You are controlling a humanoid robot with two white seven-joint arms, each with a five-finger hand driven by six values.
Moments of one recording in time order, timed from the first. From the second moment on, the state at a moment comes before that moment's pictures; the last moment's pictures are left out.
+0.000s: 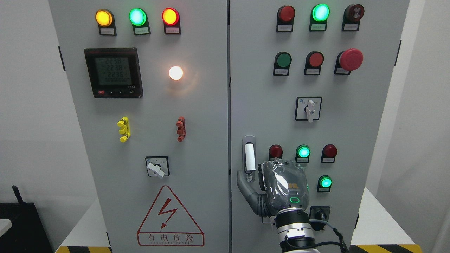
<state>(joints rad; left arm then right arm) 0.00 -0.05 0.00 0.05 0.11 -0.05 -0.06 -0.49 0.15 0.30 -1.78 1.42 0.31 0.13</state>
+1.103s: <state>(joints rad) 0.00 -0.05 0.00 0.05 0.11 -0.05 -0.06 -0.48 0.15 0.28 -1.79 1.41 0.31 0.13</state>
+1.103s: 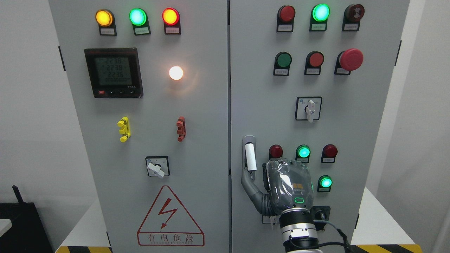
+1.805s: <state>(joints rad) 0.00 -0.05 0.00 0.05 0.11 -0.05 -0.06 -0.46 0.15 0.27 -1.81 1.41 0.32 0.12</state>
